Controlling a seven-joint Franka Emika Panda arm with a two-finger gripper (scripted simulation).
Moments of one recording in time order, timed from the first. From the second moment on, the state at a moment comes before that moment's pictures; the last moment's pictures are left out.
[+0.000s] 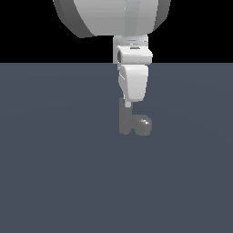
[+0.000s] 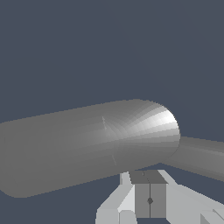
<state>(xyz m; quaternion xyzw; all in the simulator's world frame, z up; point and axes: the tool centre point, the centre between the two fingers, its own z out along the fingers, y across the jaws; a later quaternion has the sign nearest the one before) -0.058 -0.034 0.175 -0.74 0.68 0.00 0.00</state>
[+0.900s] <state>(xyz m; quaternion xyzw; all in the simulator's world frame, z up) -0.021 -0.083 0.175 -0.74 0.68 0.00 0.00</state>
